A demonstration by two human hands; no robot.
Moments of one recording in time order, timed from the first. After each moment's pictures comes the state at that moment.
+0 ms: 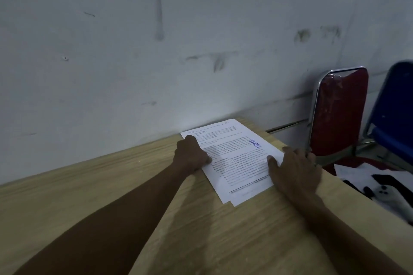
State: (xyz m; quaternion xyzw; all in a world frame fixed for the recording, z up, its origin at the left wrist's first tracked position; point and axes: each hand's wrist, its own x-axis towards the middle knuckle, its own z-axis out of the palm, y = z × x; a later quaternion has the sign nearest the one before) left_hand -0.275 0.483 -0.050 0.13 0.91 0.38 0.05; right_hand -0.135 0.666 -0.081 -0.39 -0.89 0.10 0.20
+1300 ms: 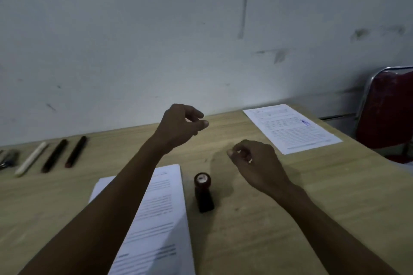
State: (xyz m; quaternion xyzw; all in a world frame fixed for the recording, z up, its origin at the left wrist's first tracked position) left_hand -0.125 0.232 0.049 0.20 0.87 0.45 -0.06; right_hand -0.034 0.423 -0.021 -0.02 -0.91 0.35 0.21
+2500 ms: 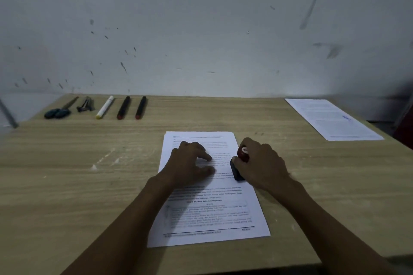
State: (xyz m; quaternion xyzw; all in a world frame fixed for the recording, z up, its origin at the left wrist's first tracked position) left_hand -0.021 0.065 -0.072 0.19 0.94 0.26 -0.03; right_hand 0.030 0.262 -0.029 -0.01 -0.98 0.20 0.09
